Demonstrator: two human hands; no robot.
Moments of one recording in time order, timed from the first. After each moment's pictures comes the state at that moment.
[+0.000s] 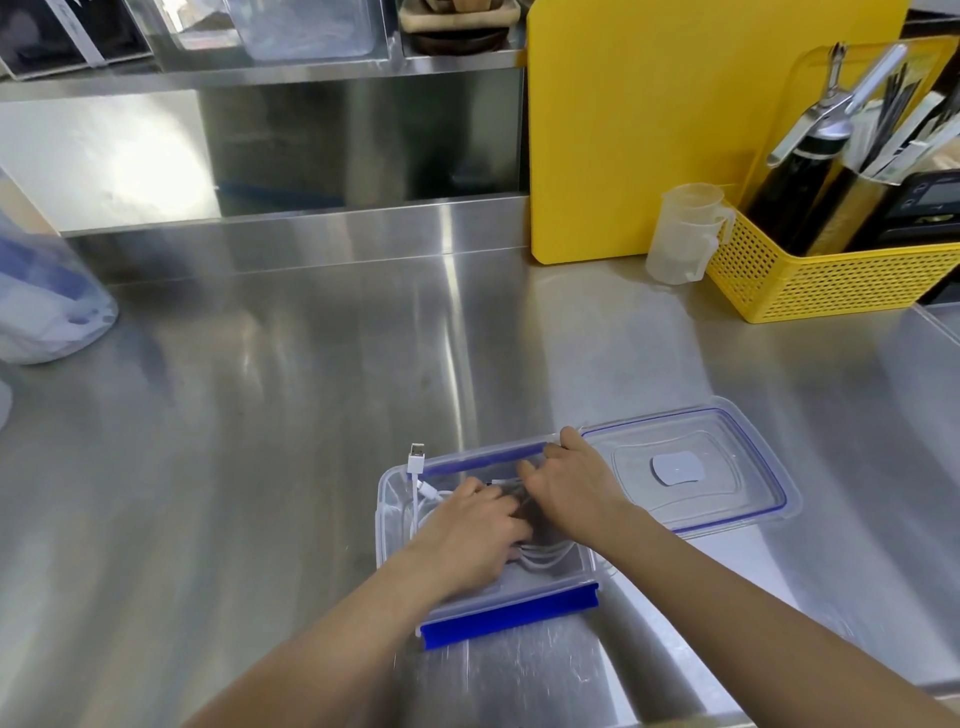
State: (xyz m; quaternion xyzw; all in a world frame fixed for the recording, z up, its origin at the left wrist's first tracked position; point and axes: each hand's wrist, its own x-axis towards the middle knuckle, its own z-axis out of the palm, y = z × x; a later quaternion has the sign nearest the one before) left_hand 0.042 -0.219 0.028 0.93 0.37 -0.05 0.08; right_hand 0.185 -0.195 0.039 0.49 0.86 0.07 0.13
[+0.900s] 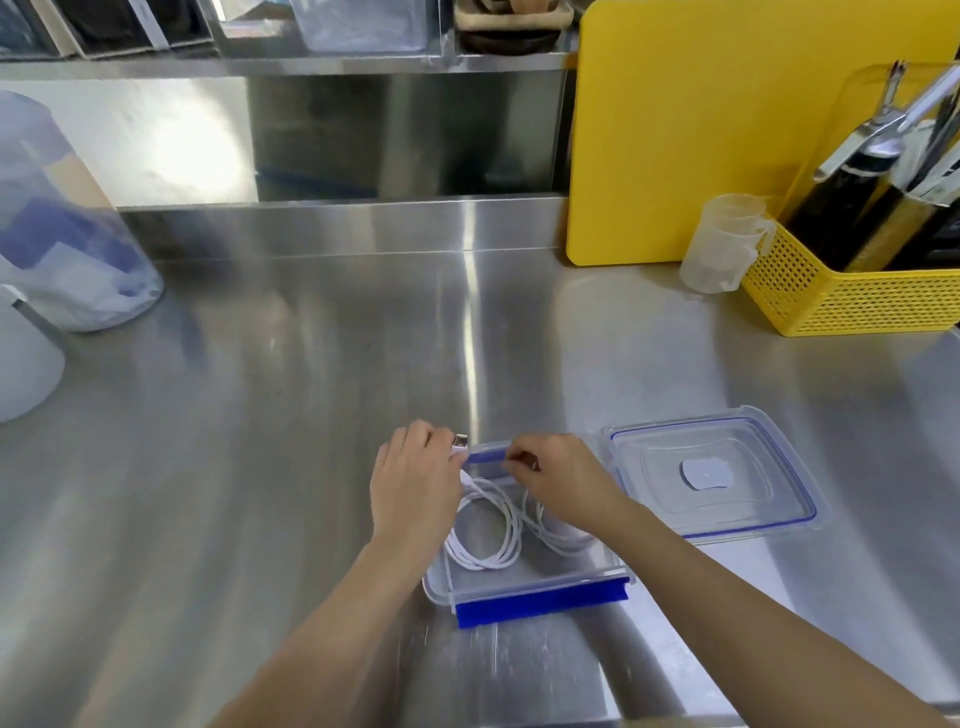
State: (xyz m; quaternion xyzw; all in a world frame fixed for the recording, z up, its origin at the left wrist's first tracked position) left_hand -0.011 -0.217 0.047 0.72 0.67 0.18 0.01; right_hand 0.149 -0.197 0.053 0.58 0.76 -0.26 -0.14
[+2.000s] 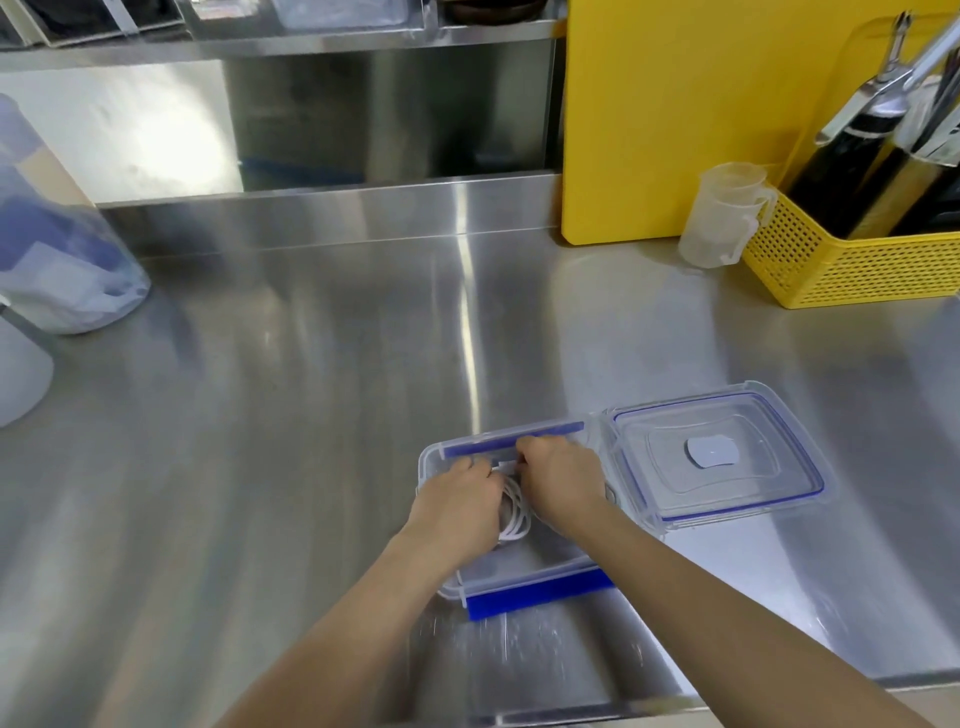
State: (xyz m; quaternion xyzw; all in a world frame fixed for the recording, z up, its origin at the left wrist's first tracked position) left_hand 0.010 -0.224 0.041 0.82 0.55 -0.07 0.12; right_hand 0.135 -0.202 0.024 0.65 0.74 -0.14 -0.04
